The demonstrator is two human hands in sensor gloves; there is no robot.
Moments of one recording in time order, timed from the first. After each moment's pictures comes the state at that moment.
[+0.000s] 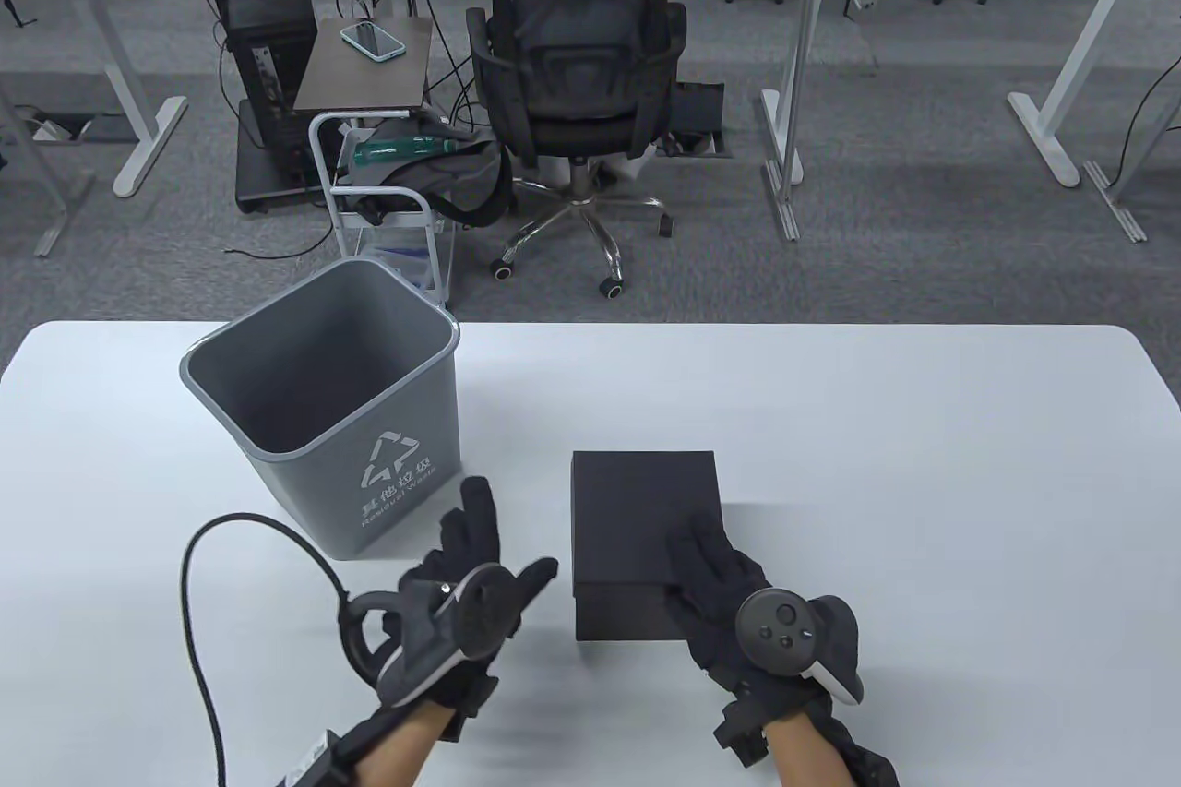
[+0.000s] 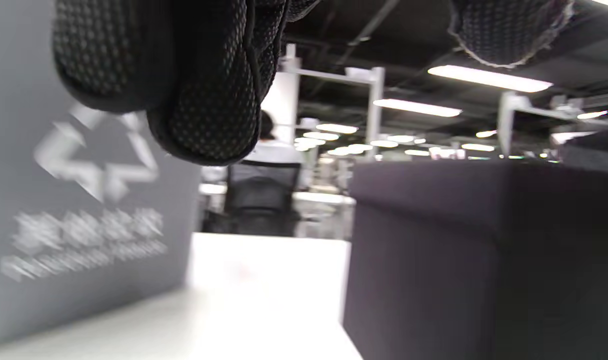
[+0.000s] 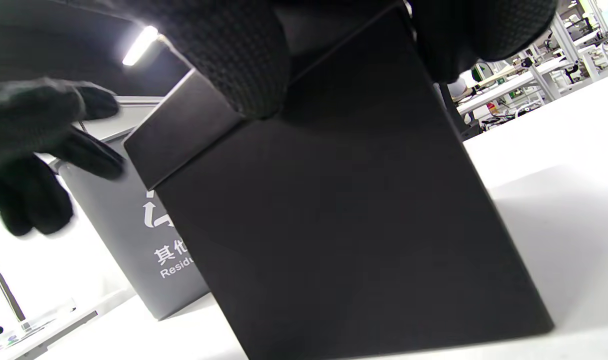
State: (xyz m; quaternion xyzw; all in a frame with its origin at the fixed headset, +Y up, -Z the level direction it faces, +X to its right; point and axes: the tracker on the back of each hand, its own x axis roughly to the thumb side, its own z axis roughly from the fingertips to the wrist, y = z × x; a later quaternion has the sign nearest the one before) left_hand -0.138 -0.689 -0.317 0.11 -0.10 0.05 0.99; right_hand 0.140 -0.746 -0.343 0.20 -0.08 0.93 0.29
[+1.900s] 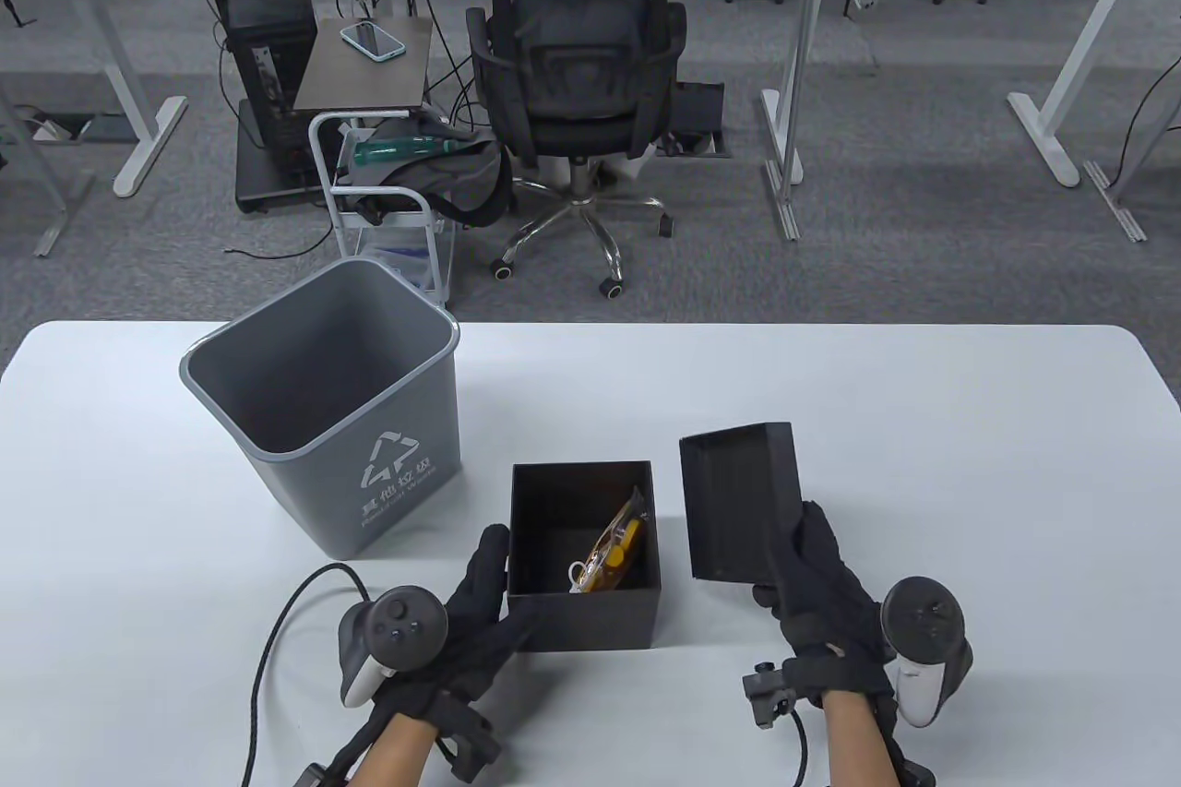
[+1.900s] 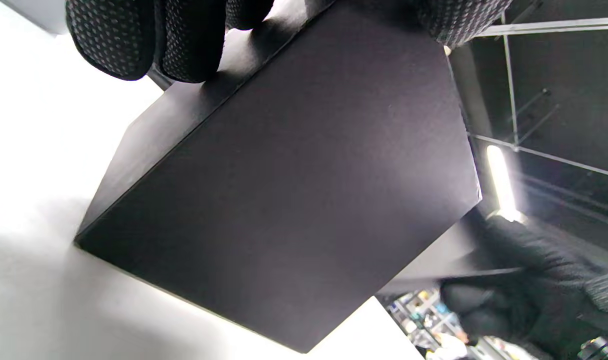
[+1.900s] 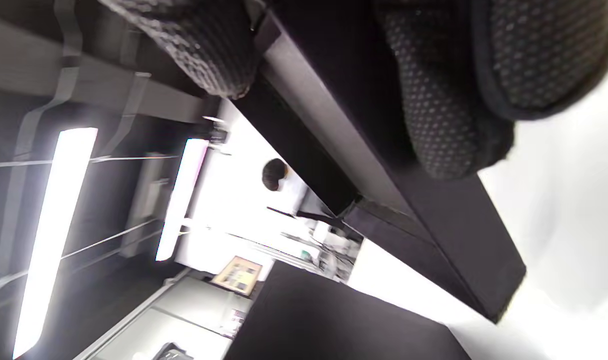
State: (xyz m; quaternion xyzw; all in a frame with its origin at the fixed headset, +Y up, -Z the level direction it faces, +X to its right) left_hand -0.193 -0.777 -0.351 0.01 -0.20 0.40 0.89; right_hand 0.228 -0.748 -0.344 -0.05 -0.05 0.78 0.62
